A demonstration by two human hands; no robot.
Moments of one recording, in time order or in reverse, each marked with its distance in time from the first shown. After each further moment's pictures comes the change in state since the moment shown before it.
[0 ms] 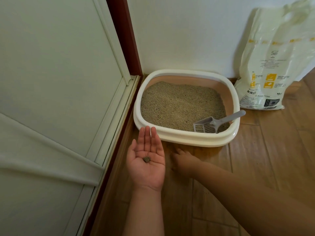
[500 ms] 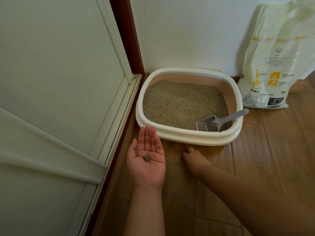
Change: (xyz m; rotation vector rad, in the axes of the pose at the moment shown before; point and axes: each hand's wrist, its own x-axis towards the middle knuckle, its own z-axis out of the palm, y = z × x) left_hand 0.000 0.004 -0.003 -0.004 0.032 0.023; right_hand -0.016 0.020 0.009 -0.038 0.198 0.016
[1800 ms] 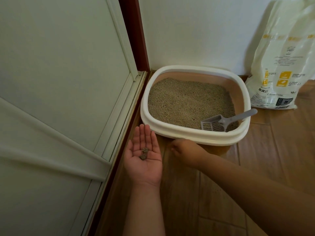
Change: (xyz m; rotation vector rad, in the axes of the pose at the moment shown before) left_hand 0.005 0.020 -0.003 -0.055 0.002 0.071; right_hand 0.017 -0.037 -0.043 0.304 0.157 -0.253
